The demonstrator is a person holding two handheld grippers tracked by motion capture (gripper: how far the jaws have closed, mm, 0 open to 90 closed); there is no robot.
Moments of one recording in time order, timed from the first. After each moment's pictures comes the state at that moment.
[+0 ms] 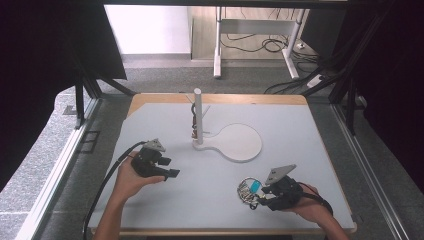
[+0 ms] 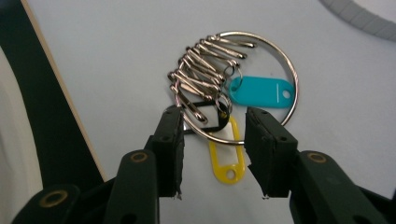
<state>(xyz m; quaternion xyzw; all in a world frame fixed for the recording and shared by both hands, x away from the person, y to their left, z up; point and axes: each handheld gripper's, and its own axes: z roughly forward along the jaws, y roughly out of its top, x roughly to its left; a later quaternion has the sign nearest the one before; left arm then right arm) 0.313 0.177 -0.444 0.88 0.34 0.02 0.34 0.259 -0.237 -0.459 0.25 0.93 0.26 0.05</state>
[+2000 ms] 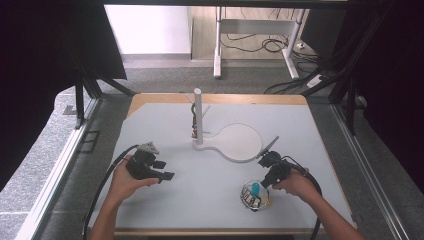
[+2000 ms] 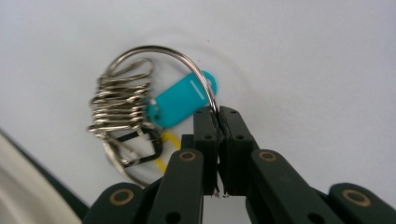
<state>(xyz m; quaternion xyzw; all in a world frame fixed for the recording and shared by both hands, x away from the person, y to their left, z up) 0.314 0.195 -0.459 0.87 0.35 0.01 0.34 0.330 -0.216 -0.455 0.42 0.90 0.09 -0.03</state>
